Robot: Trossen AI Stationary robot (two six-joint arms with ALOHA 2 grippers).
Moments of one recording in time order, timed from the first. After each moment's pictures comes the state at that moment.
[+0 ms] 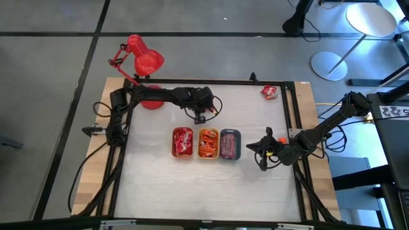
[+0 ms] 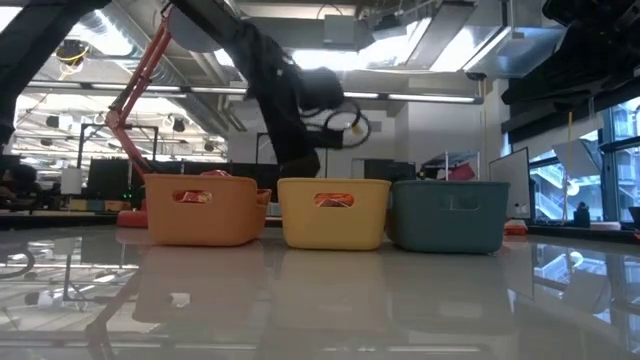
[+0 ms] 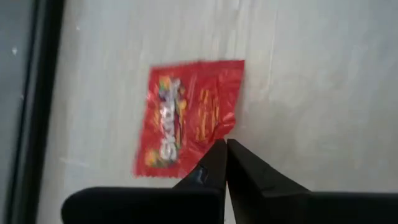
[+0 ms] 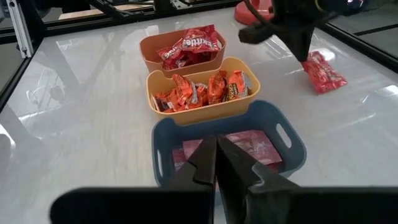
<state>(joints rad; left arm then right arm) 0.35 2.00 1.40 -0.51 -0.20 0.30 0.63 0.93 0.45 -0.11 0.74 0.53</state>
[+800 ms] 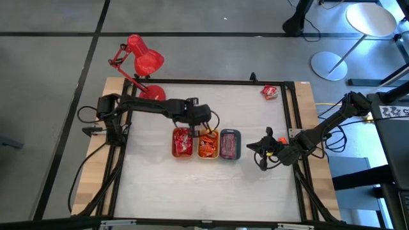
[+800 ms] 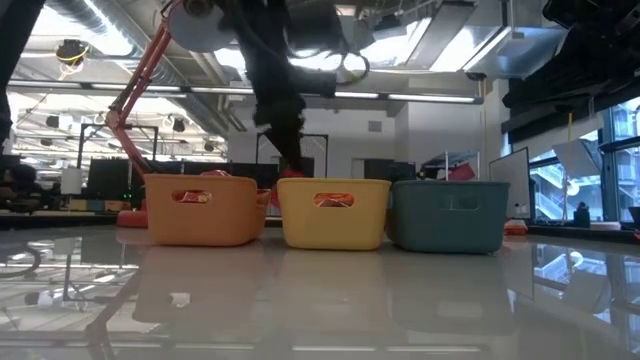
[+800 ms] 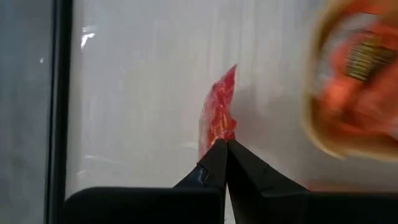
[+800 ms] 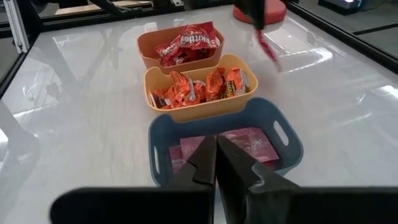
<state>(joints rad) 0.12 1.82 1.40 -0.75 -0.35 0.17 0.63 0.93 0.45 -0.12 0.74 0.53</state>
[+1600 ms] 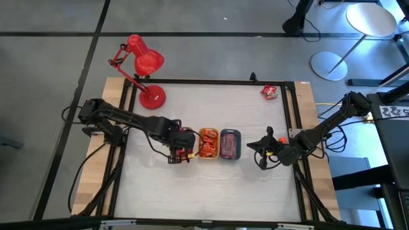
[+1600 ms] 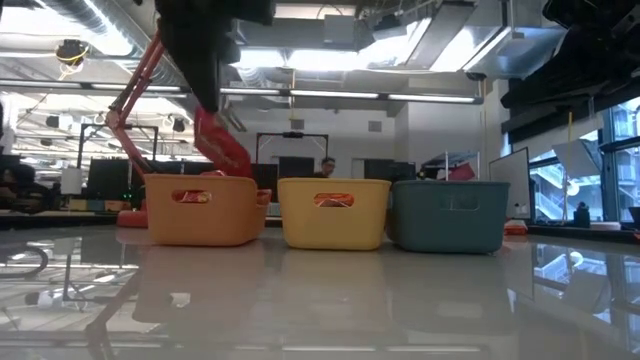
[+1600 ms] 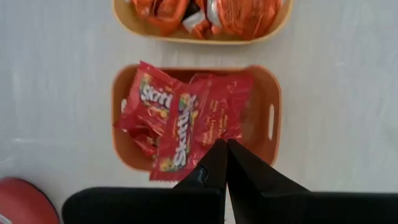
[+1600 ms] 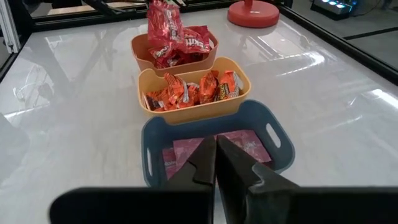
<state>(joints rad) -0.21 1.64 1.40 -1.12 -0.21 -0.24 0.63 0.93 0.45 -0.13 0.77 0.52</state>
